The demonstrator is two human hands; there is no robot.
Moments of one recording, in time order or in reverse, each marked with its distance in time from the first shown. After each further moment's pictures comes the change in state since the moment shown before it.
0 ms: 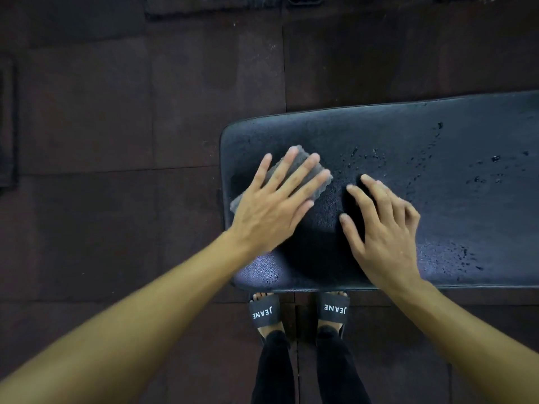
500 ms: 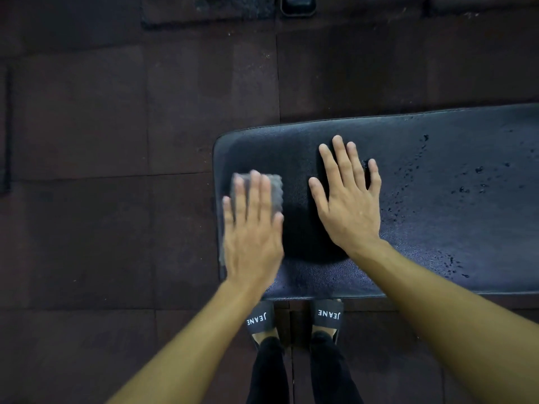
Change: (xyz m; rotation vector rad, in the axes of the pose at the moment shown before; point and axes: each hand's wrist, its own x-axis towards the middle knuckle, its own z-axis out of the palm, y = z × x) left_hand -0.034 0.039 0.003 -0.055 -0.066 -0.608; right_hand 0.065 -0.025 0.021 -0.030 -0.092 0.046
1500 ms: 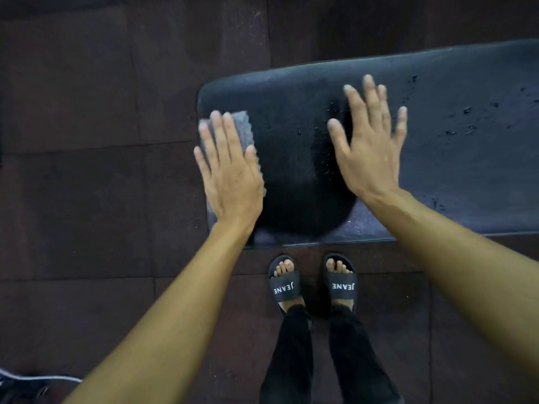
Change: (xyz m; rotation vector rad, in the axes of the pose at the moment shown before) left_hand 0.010 0.005 0.008 -0.069 0.060 -0.279; right_hand -0.015 0.032 -0.039 0.172 -0.008 0.109
